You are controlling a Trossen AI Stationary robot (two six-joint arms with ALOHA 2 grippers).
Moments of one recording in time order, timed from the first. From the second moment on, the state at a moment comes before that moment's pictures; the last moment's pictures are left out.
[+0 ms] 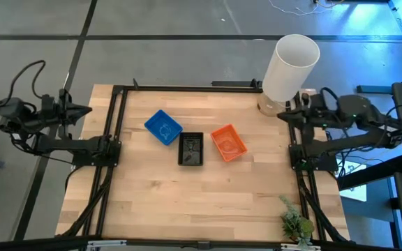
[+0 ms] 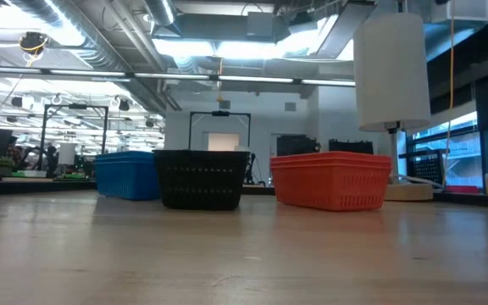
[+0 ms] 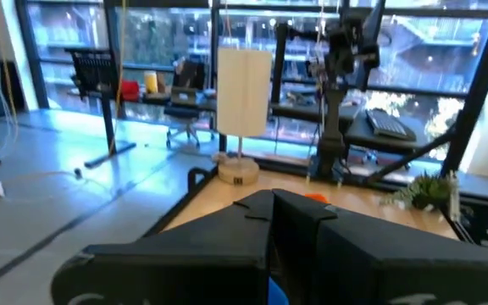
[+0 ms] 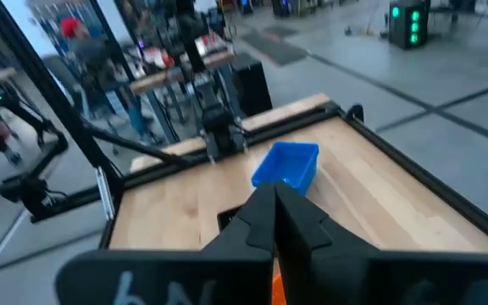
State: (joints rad) left arm 0.01 0.01 1.07 -0.98 -0.31 -0.06; right arm 0.06 0.58 1.06 -0.67 0.19 0.34
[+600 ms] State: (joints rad) left arm 0.01 0.01 0.92 -0.78 -0.30 -0.04; right arm 0.06 0.07 0.82 -0.67 0.24 0.33
